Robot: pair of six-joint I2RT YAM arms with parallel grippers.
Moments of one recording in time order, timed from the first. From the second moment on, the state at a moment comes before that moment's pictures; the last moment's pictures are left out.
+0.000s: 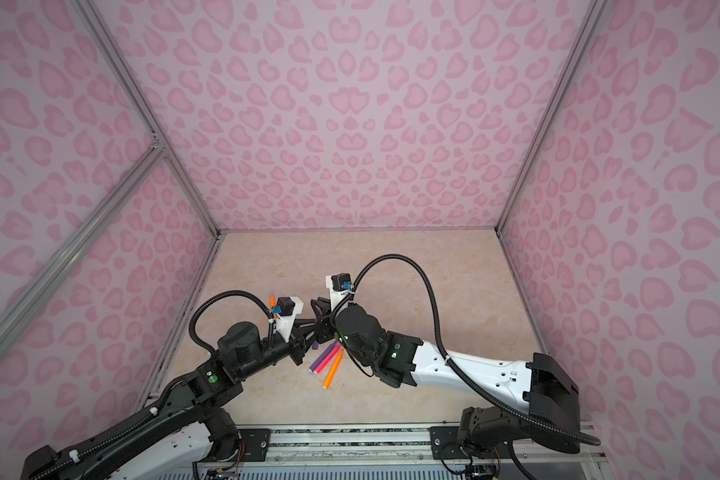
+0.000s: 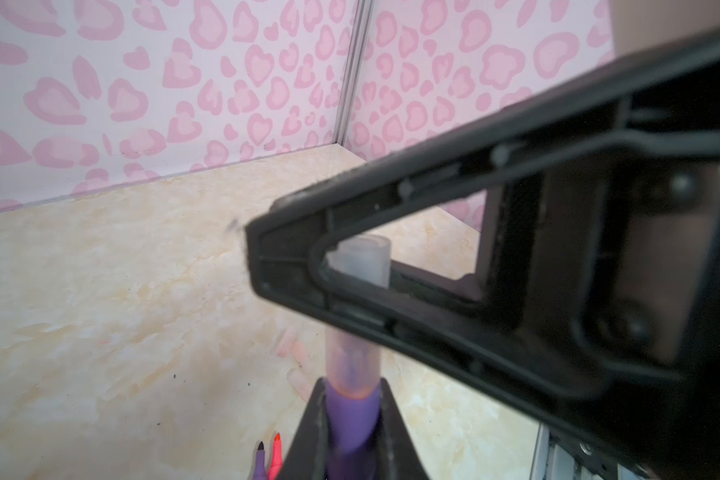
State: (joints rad) left arm -0.78 0.78 0.49 0.09 0.15 -0.22; right arm 1.17 1.33 0.96 0.16 0.39 0.53
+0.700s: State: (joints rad) left arm -0.80 0.75 0.50 -0.06 -0.05 -0.13; right arm 1.26 1.52 1.13 -0.02 0.70 0.82
